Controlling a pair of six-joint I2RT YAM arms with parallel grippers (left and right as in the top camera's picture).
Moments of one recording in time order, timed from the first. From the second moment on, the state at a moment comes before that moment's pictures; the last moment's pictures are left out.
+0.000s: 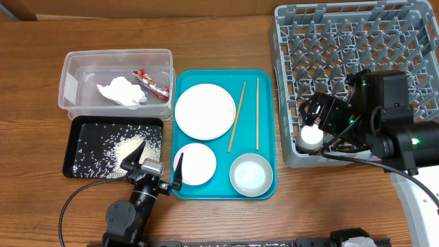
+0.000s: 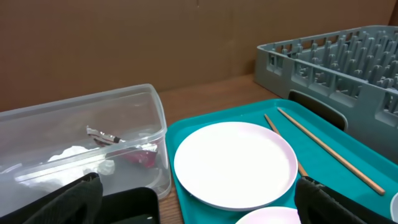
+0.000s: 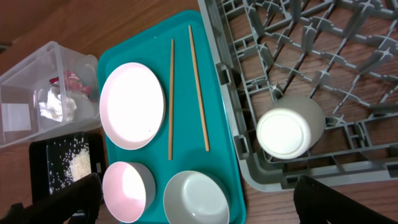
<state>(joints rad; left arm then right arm) -0.20 0.02 0.01 -0.07 0.09 0.08 0.13 1.18 1.34 -1.14 -0.23 0.51</state>
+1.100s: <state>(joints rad) -0.20 0.02 0.01 -0.07 0.08 0.08 0.65 1.25 0.94 -0.97 -0.17 0.65</state>
